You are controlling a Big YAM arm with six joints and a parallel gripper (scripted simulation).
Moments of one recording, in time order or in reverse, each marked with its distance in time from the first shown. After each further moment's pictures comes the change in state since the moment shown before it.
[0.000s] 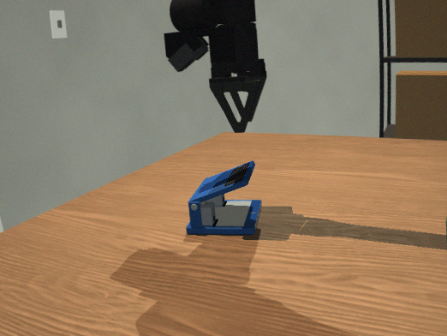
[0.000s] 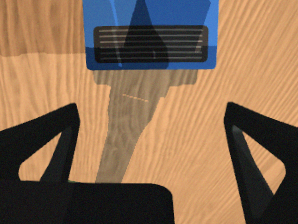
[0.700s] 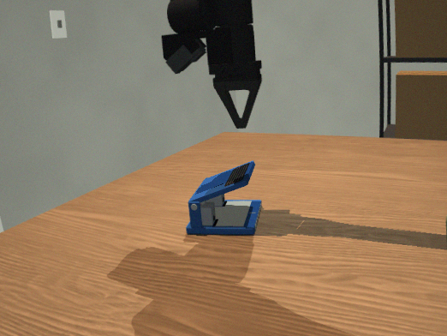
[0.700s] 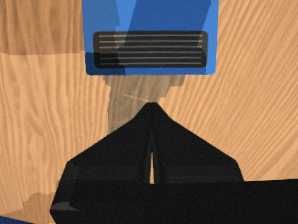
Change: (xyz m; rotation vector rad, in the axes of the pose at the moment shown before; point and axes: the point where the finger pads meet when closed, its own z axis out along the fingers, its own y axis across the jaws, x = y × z) arm -0.004 -0.001 0.002 -0.001 0.003 -0.002
